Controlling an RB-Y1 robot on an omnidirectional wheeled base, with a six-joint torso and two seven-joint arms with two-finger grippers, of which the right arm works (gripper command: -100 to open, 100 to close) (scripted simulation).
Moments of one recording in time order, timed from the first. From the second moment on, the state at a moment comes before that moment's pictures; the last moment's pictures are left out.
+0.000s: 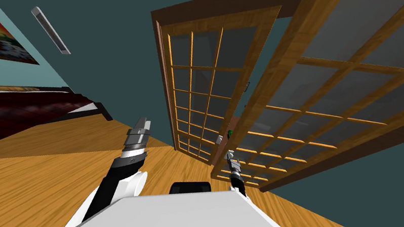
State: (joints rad) arm 0.09 -0.13 -0.26 -0.72 -0.17 -0.79 1.46
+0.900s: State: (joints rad) arm 0.13 -0.14 -0.27 -0.69 -0.19 -0.78 1.41
